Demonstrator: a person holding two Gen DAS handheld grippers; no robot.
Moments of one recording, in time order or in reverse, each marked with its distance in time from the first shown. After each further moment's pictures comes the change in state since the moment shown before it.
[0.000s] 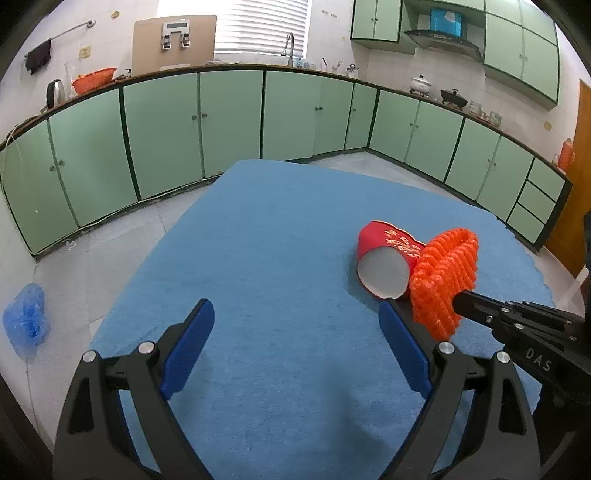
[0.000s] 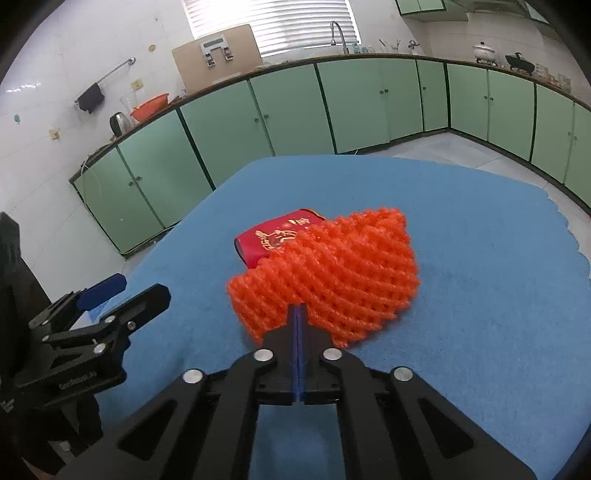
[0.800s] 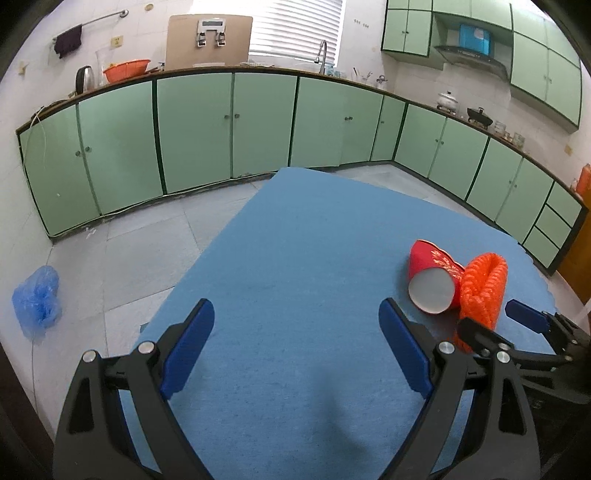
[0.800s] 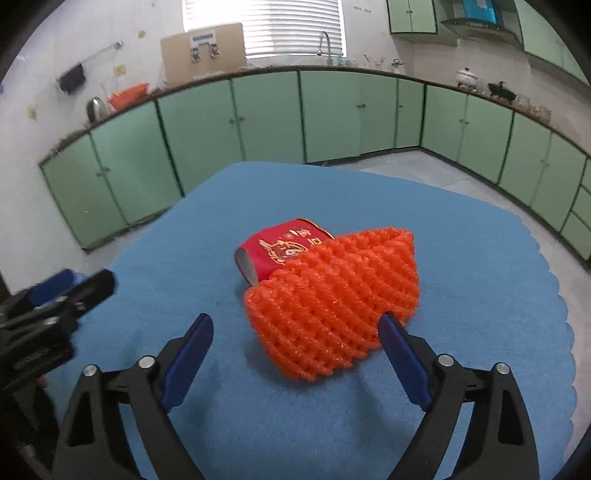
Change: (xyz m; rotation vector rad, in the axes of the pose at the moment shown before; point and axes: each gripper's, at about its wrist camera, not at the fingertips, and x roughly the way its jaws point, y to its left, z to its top) left arm -0.013 0.044 0.004 -0.083 -0.025 0.070; right arm 0.020 0.049 0.009 -0.055 -0.024 -0.212
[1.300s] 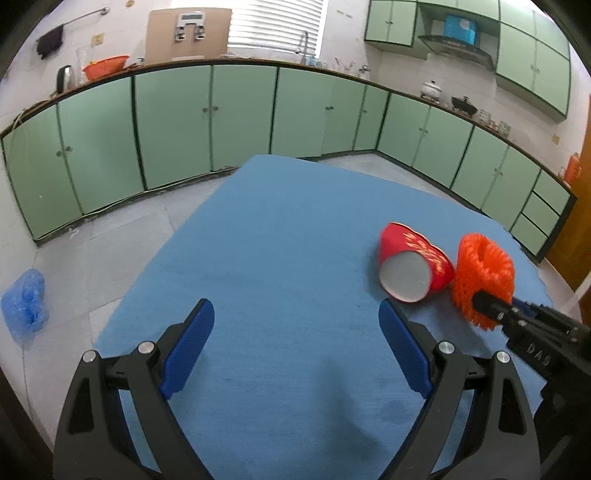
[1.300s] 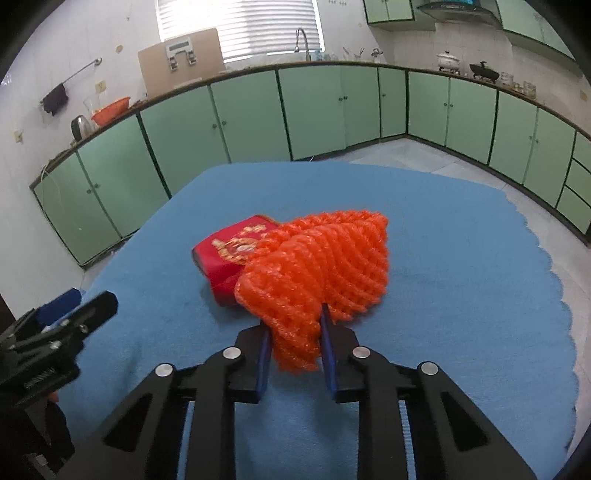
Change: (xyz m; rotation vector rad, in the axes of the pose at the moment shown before) left arm 0.014 -0.029 -0.007 0.037 0.036 -0.070; right arm -0.009 -0.047 -0.009 0.091 -0.003 0.013
